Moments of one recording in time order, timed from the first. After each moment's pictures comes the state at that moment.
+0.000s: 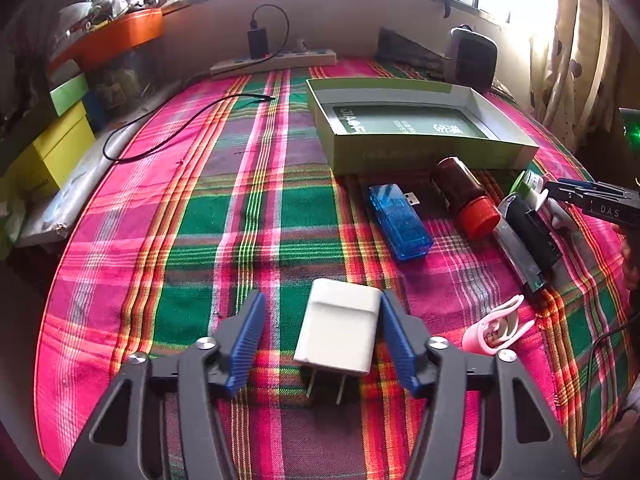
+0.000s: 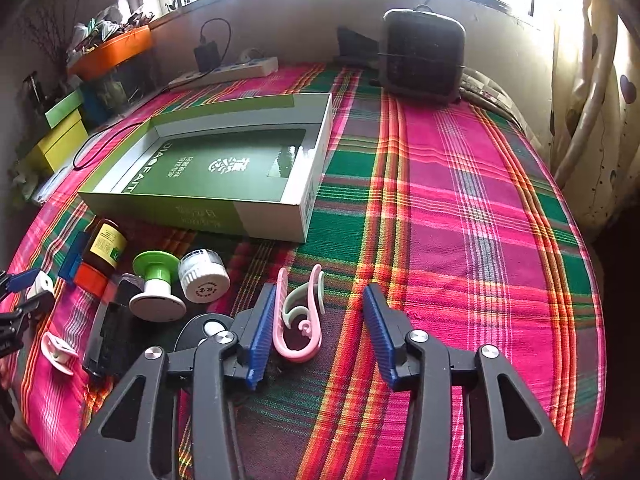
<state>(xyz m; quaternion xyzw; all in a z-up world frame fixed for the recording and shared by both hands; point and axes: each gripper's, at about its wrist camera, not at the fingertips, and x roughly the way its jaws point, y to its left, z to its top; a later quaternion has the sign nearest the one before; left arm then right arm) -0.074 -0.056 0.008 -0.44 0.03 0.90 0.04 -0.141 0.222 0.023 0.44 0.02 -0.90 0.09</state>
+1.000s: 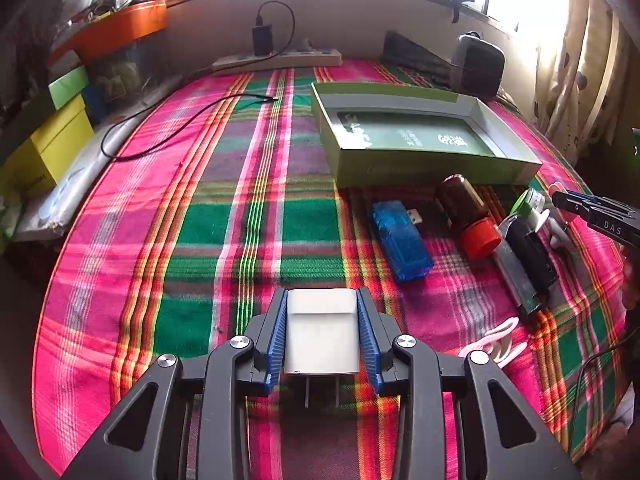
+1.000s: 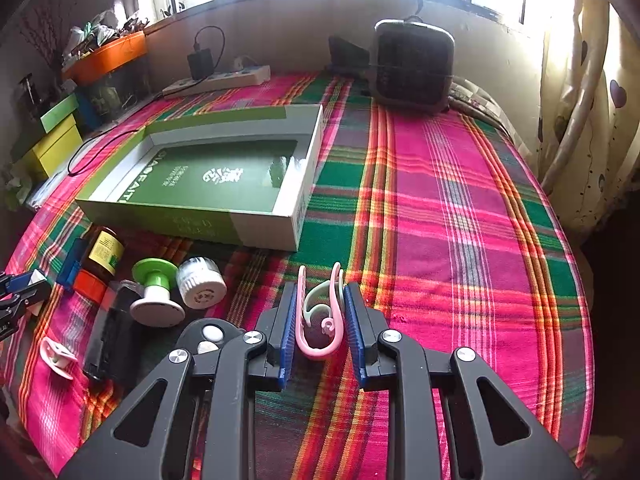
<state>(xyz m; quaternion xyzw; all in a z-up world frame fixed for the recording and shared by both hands) -0.088 -0.063 0.016 -0.45 0.01 0.89 0.04 -0.138 0.223 0.036 0.42 0.03 -0.90 0.08</state>
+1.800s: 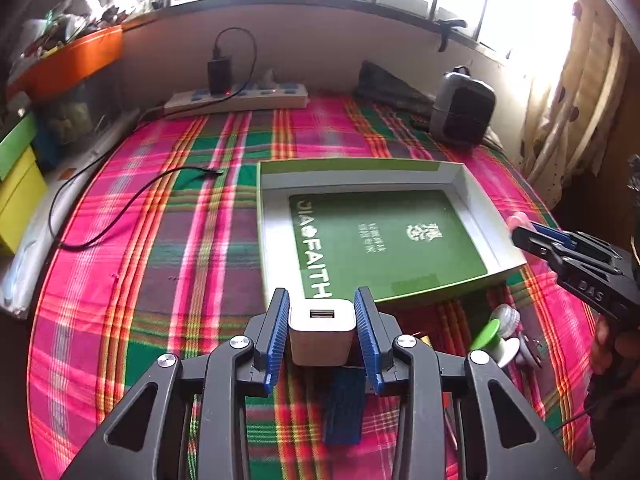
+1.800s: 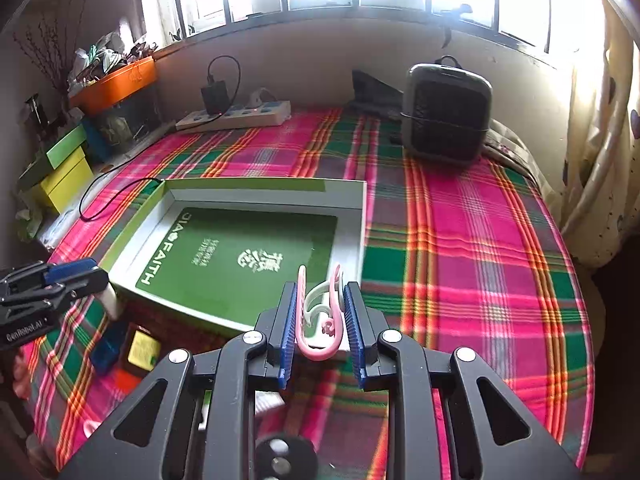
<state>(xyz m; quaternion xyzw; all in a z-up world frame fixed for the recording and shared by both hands) -0.176 -0.026 0.054 -0.43 -0.02 0.90 0.09 -0.191 0.184 0.071 0.40 0.01 -0.91 0.11</state>
